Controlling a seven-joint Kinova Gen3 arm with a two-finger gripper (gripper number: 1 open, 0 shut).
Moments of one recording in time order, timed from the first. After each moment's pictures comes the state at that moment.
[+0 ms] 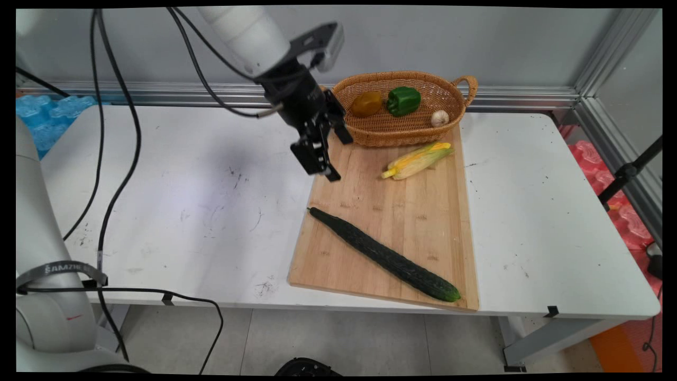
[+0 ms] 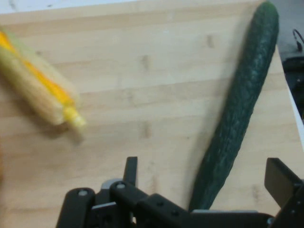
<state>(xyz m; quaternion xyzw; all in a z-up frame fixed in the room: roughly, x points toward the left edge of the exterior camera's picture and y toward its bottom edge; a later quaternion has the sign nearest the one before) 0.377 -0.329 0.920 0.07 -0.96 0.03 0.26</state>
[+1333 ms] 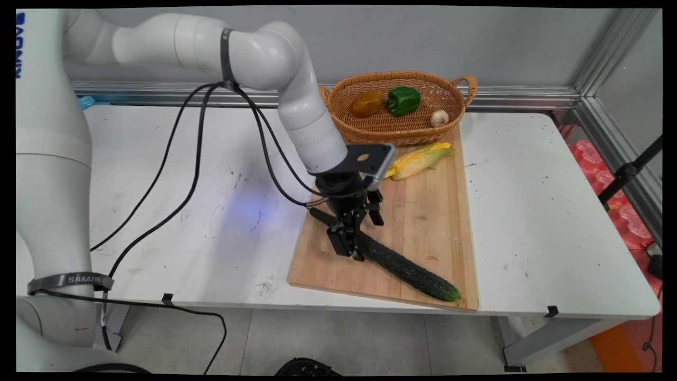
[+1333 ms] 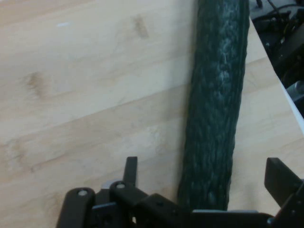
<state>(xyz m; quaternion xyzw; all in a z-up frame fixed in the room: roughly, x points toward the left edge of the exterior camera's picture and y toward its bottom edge) 0.281 -0.323 0.785 -0.04 -0.97 -0.02 0.23</state>
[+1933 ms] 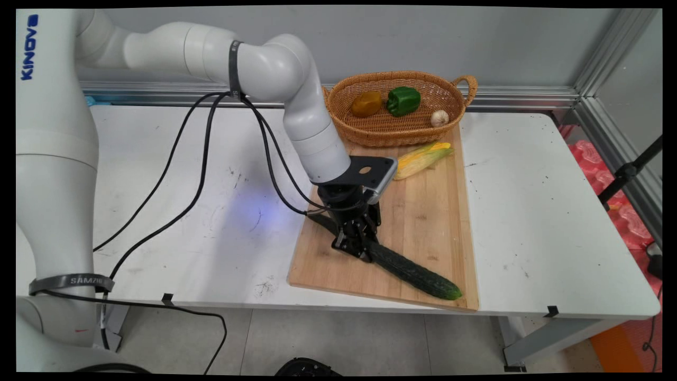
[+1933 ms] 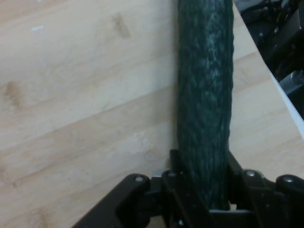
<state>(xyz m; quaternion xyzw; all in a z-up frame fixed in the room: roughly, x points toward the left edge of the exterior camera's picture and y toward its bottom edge) 0.273 -0.318 0.775 -0.06 -0.97 -0.02 0.23</state>
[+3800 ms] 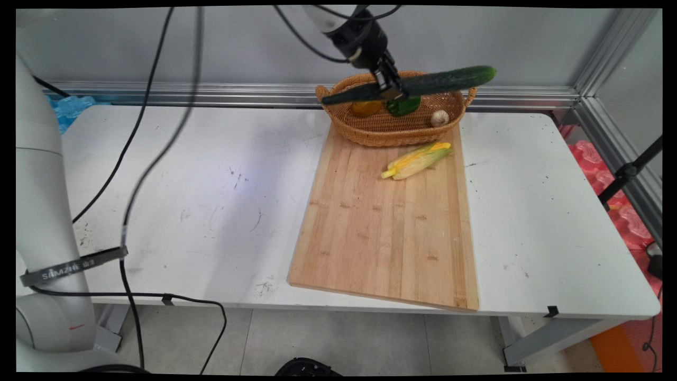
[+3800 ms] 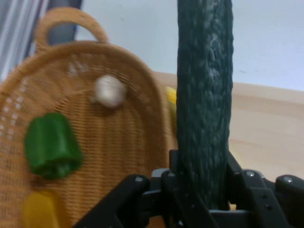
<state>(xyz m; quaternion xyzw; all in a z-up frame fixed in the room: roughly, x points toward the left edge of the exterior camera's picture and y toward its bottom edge) 0.328 -0.444 0.944 0.21 -0.92 0.15 0.29</state>
